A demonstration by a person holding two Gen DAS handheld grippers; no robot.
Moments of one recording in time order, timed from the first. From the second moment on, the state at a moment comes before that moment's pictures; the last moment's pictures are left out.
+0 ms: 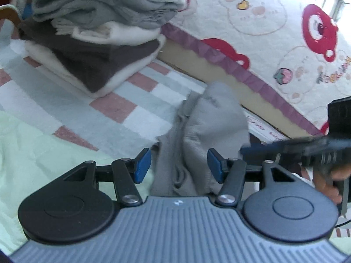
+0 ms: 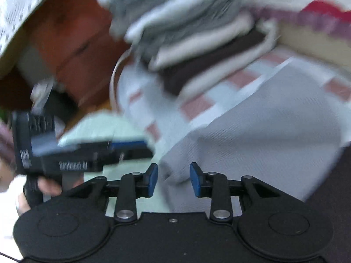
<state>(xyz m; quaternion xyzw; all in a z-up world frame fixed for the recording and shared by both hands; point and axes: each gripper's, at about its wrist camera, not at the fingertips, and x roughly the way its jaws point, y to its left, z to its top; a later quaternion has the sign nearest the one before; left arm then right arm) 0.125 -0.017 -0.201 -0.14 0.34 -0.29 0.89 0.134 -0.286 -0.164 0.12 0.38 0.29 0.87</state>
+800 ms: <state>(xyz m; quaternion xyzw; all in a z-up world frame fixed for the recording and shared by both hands) 0.136 -0.032 -0.232 -0.11 0.43 -0.19 0.88 0.237 -0.330 -0.188 0.07 0.33 0.07 0.94</state>
